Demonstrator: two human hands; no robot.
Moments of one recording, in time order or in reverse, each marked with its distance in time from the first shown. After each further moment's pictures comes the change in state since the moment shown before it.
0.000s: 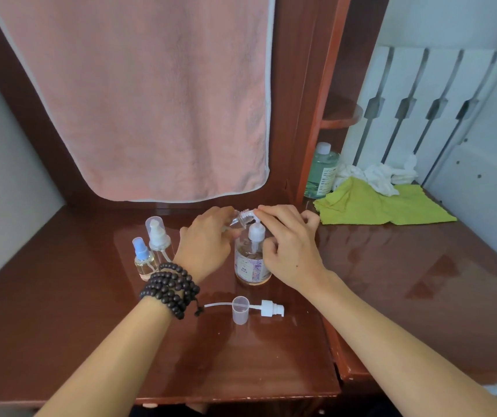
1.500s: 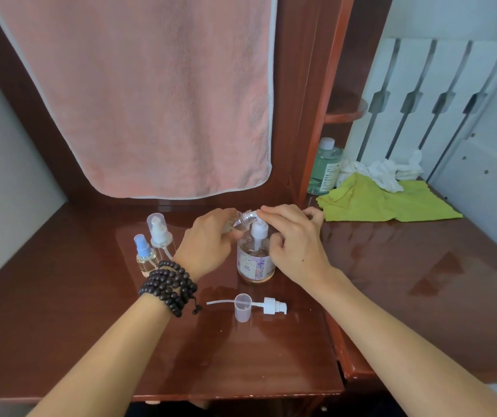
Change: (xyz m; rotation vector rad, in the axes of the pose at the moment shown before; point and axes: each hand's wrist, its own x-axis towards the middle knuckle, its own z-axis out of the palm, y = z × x) left_hand 0.005 -0.012 0.004 -0.051 -0.068 0.018; right_hand -0.001 0.006 0.003 0.059 -0.035 0.066
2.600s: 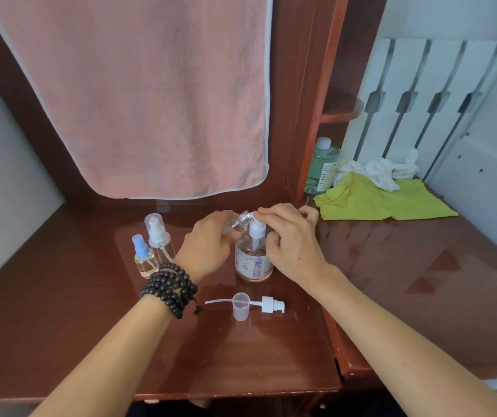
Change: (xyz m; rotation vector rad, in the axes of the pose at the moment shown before) left_hand 0.002 -0.010 0.009 -0.022 -0.020 -0.008; right_hand 0.002 -0.001 0.000 -0.006 -0.015 -0.032
